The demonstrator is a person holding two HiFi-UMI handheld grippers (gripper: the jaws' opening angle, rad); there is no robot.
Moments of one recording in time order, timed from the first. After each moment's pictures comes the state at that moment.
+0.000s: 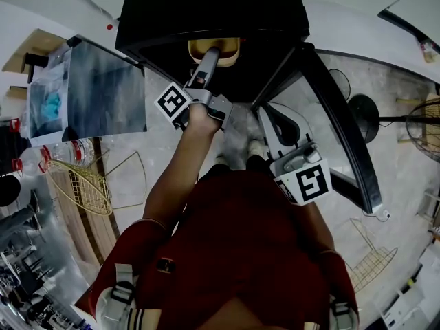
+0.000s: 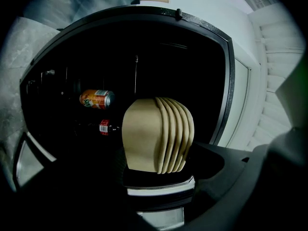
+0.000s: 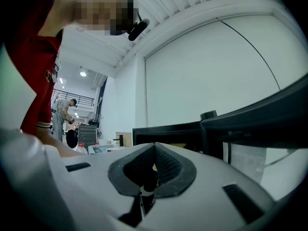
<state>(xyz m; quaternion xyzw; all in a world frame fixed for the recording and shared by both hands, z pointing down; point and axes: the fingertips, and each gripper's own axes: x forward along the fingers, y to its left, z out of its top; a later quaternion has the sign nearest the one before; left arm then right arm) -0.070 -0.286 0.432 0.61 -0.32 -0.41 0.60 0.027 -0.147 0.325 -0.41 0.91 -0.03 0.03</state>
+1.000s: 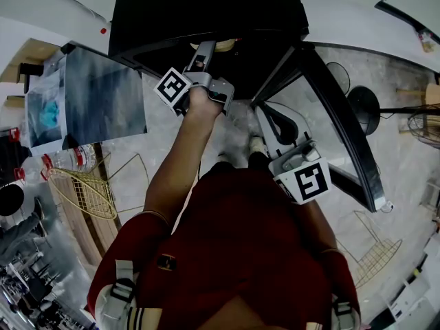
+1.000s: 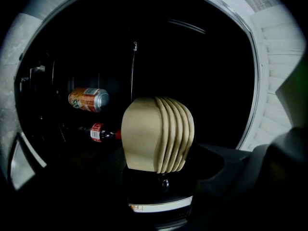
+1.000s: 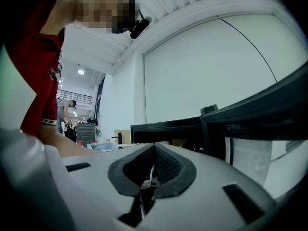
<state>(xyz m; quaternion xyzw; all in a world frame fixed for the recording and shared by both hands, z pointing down) -0.065 -0.333 0.430 0.61 -0.32 -0.42 0.60 0.022 -0.157 0.329 -0.42 0.91 -0.03 0.02</state>
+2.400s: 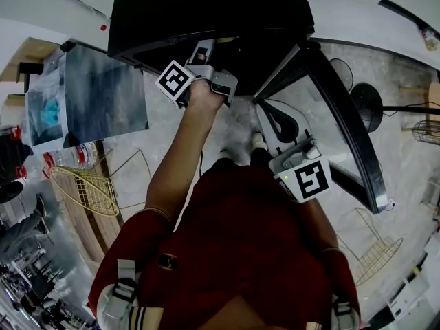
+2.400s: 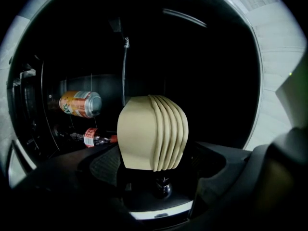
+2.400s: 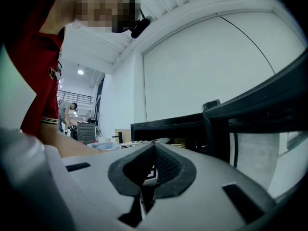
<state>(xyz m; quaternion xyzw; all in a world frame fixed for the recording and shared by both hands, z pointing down) -0.066 -0.348 0.425 0.63 -0.32 -0.42 0.57 0.017 -0.162 0.337 -0.41 0.91 -0.04 0.02</state>
